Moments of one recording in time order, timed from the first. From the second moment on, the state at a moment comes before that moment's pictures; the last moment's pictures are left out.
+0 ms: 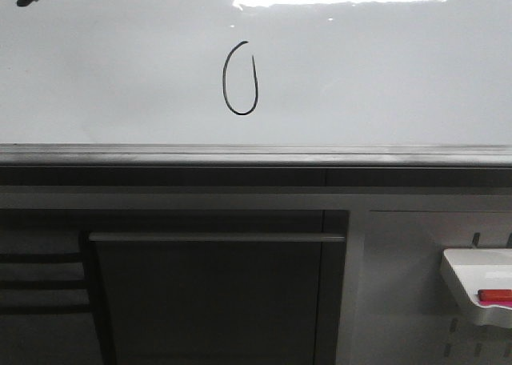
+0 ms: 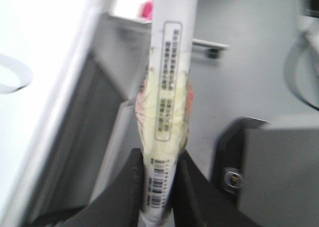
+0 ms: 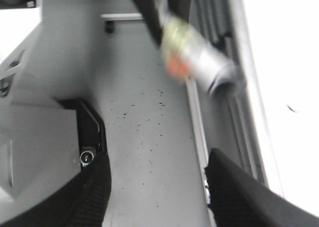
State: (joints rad) left arm -0.54 1.20 -1.18 -0.40 1.00 0.83; right arm 0.66 1.24 -1.46 0.32 1.25 -0.76
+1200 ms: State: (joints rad) left arm -0.26 1.41 -0.73 -0.42 -0.19 0.44; right arm 0.50 1.15 -1.35 0.31 1.26 -0.70
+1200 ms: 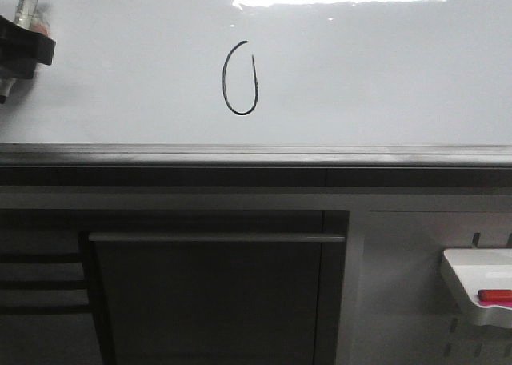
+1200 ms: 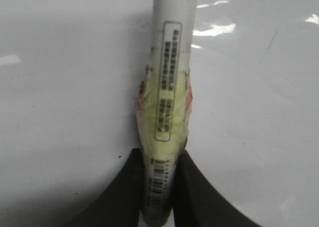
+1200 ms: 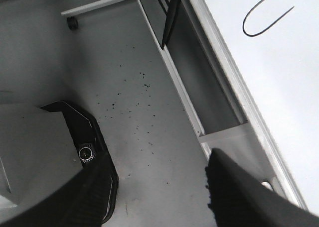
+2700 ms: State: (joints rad) left arm -0.20 1.21 -0.76 -0.38 0.15 0.44; right arm 0.50 1.09 -1.34 0.22 1.26 -0.53
